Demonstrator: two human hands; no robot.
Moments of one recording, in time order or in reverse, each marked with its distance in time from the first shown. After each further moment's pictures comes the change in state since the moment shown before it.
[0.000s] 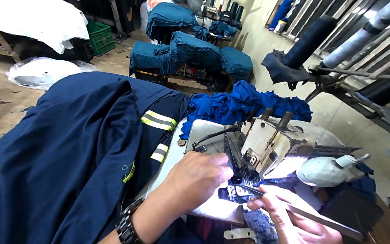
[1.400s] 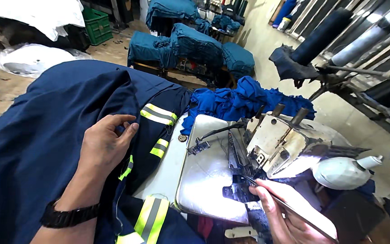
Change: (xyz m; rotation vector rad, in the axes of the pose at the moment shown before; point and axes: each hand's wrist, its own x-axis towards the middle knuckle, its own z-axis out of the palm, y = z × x) left_hand -0.104 -0.098 -0.047 0.036 0.413 -0.941; right_hand 0.002 0.027 0.003 -0.340 -0.003 -0.246
